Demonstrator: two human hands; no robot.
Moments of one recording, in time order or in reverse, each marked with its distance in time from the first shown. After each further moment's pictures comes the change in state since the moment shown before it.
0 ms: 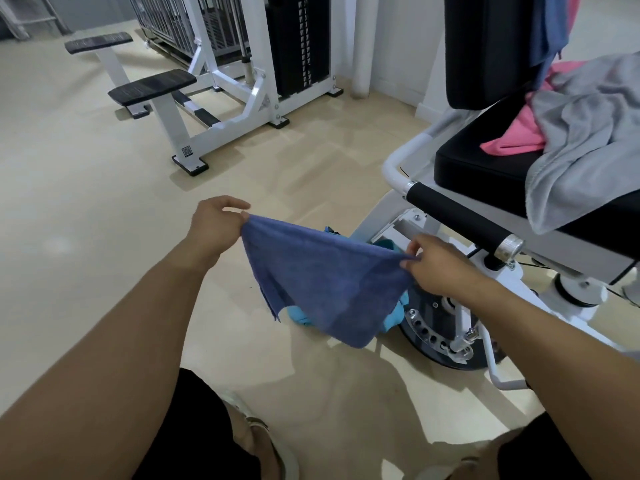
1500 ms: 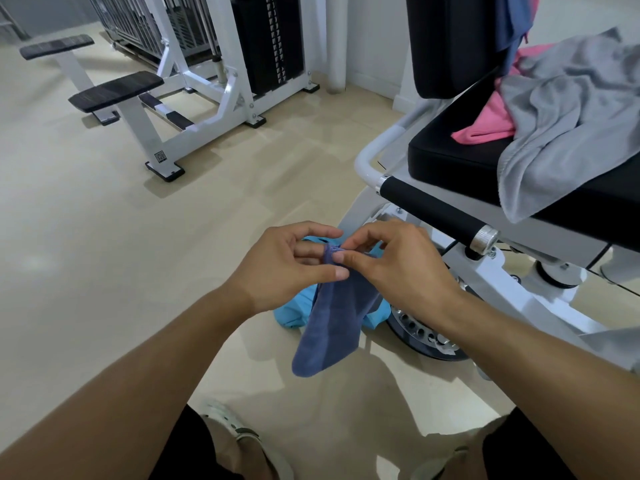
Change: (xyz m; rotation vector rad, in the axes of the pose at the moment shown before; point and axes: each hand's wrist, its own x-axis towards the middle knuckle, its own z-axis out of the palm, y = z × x) left_hand -0.100 0.052 0.068 -0.165 -0.603 0.222; right_hand -0.061 -0.049 -0.012 0.392 0.283 -0.376
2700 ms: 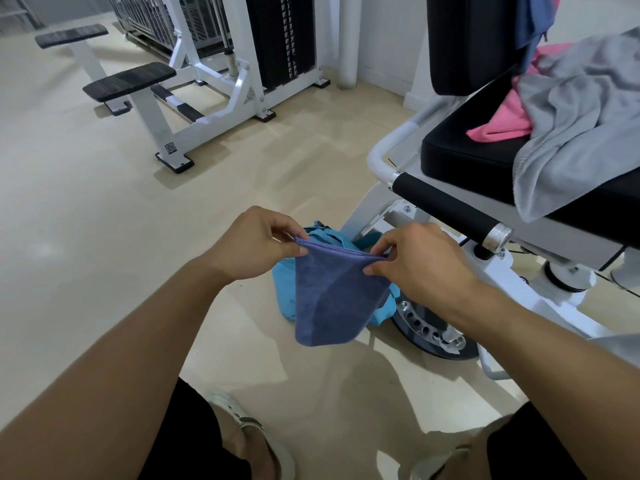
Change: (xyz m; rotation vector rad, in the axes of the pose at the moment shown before) left_hand 0.015 -0.014 -0.048 0.464 0.137 0.001; right_hand 0.012 0.022 -0.002 -0.500 -0.136 0.139
